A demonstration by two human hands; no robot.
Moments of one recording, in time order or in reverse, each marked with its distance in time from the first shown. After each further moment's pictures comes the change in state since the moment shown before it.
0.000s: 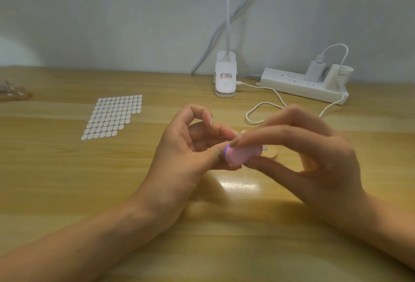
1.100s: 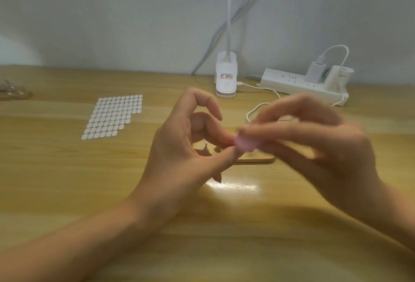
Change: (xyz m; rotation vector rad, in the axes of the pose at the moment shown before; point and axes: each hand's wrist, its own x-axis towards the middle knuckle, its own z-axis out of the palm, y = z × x) left_hand -0.001 0.006 -0.004 0.402 -0.016 0.205; right_hand 0.011 0.000 -0.015 -0.071 -0.078 -0.074
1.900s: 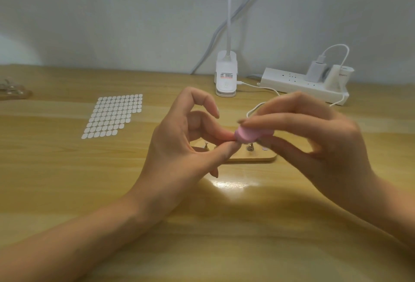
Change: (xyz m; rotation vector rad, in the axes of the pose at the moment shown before) left_hand 0.002 -0.004 -0.003 0.007 0.001 -0.026; right_hand -0.002 0.006 0.003 -0.027 0.013 0.026
